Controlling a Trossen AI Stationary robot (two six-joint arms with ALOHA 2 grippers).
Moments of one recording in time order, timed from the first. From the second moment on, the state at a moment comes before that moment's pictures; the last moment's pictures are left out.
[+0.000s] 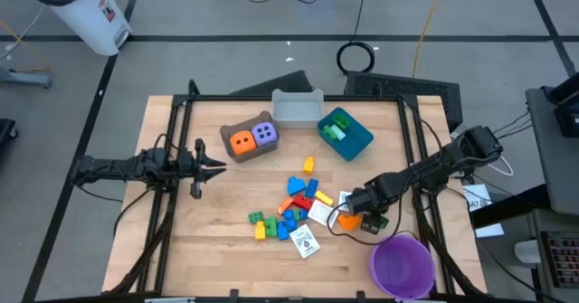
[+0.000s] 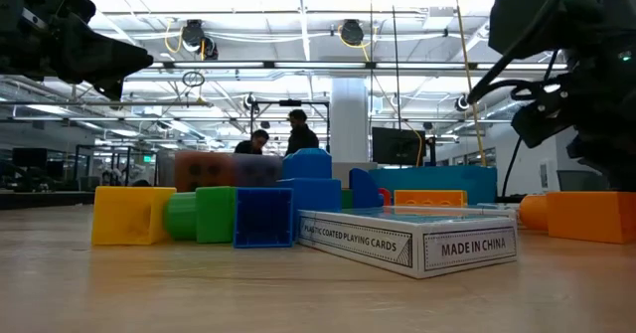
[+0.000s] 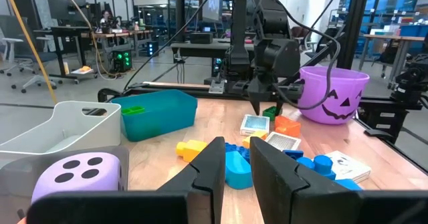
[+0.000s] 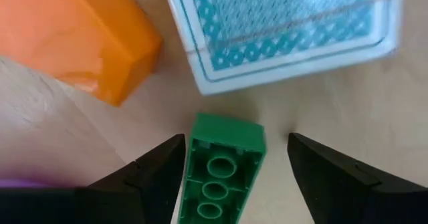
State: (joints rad) left arm -0.05 0.01 0.03 0.00 -0.08 -0.03; right arm 0.34 1.51 0.75 -0.83 -0.21 0.79
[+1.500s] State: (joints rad) left arm -0.05 0.01 0.03 0.00 -0.08 -0.03; right arm 0.16 1.23 0.75 -0.85 -0.09 0.69
